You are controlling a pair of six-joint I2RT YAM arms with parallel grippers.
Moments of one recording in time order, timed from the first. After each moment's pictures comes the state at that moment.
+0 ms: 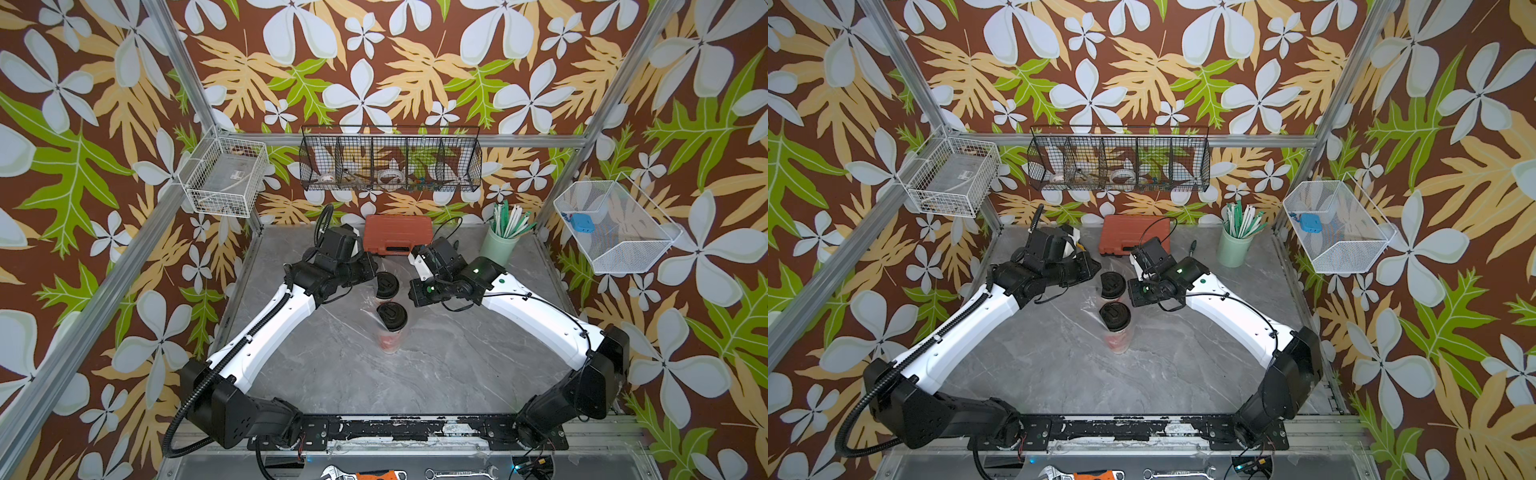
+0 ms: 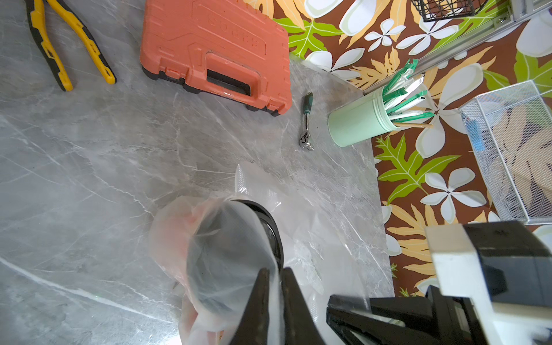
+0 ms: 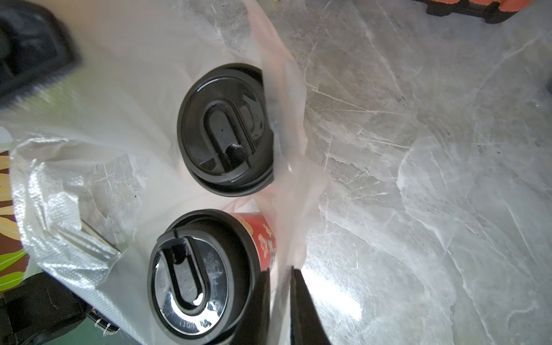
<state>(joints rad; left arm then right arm) -0.49 1.39 1.33 -0.60 0.16 -0.72 0.72 1.59 1.52 -0.89 -0.10 0.42</state>
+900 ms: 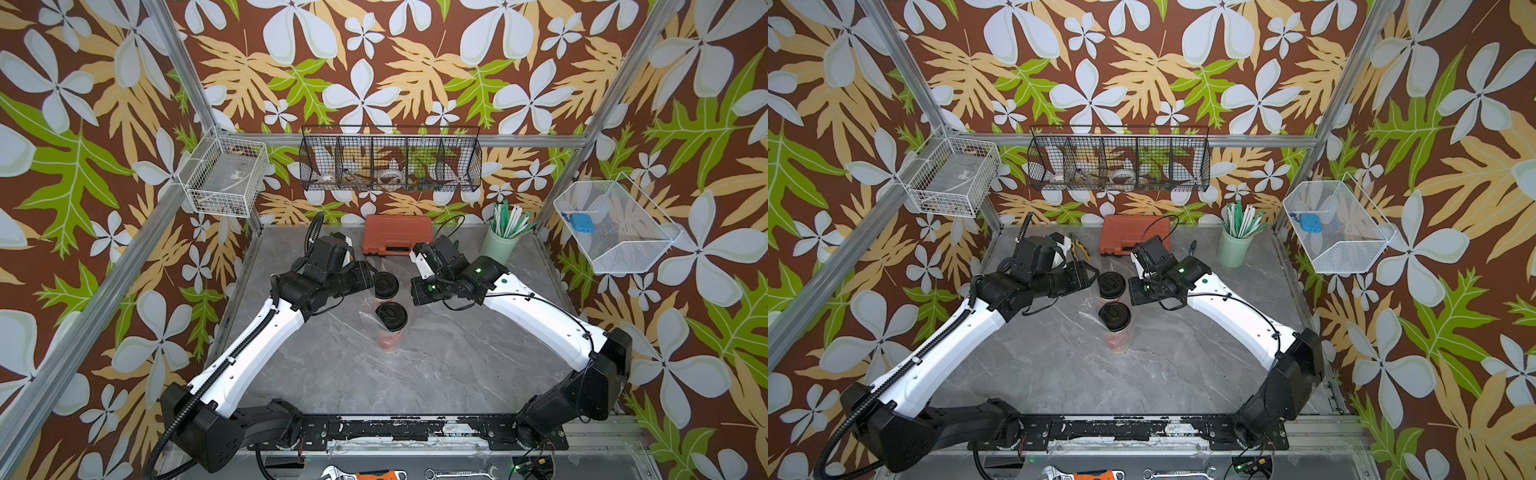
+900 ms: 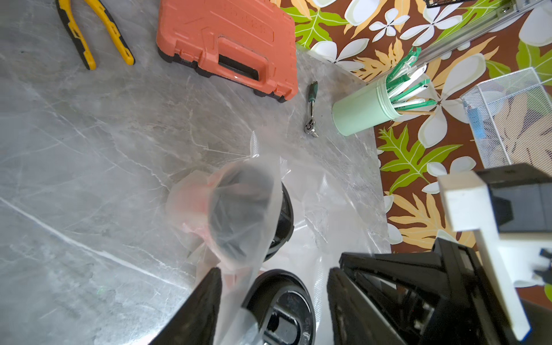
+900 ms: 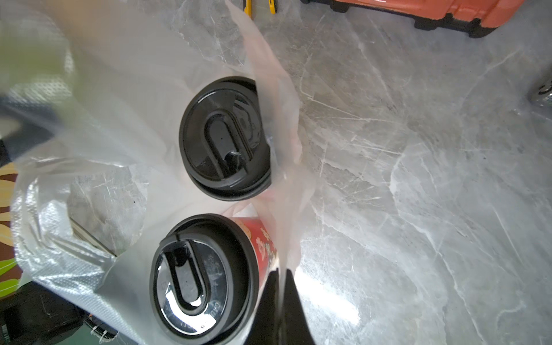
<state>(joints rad) -0.49 1.25 1.25 -0.67 0.15 -0.72 0.72 1.59 1.53 -0.89 -0.08 0.42</state>
